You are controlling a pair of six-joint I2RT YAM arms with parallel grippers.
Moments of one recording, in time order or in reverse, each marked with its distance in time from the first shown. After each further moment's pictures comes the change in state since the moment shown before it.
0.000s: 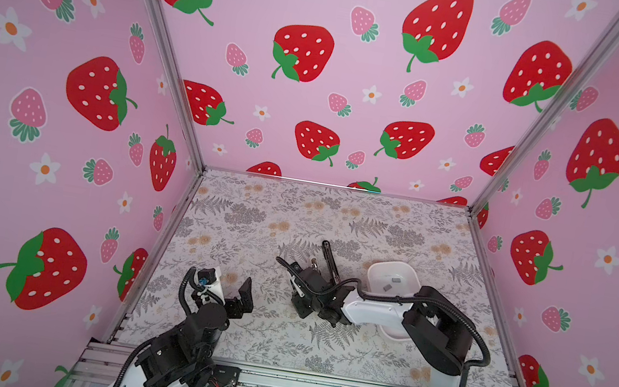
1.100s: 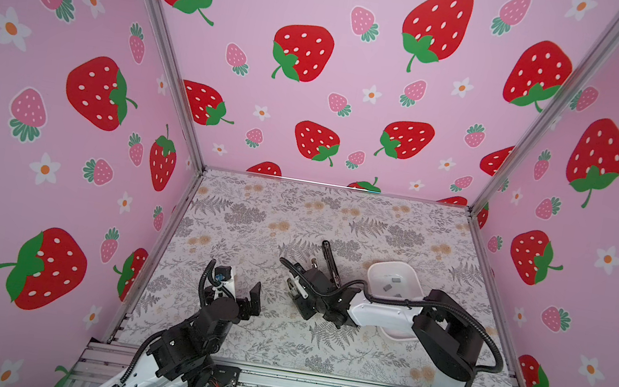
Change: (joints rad) left arm 0.000 0.174 0.000 0.071 0.089 0.028; right arm 0.000 -0.081 -0.053 0.009 -0.008 -0.042
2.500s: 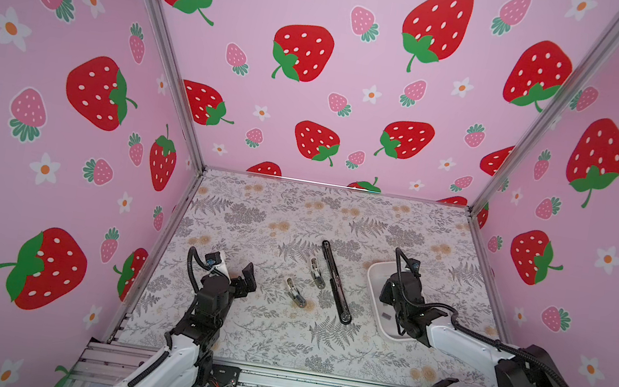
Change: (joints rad) left arm 0.522 0.459 -0.177 0.753 0.366 0.048; right arm -0.542 -0.539 -0.572 0.163 0.293 0.412
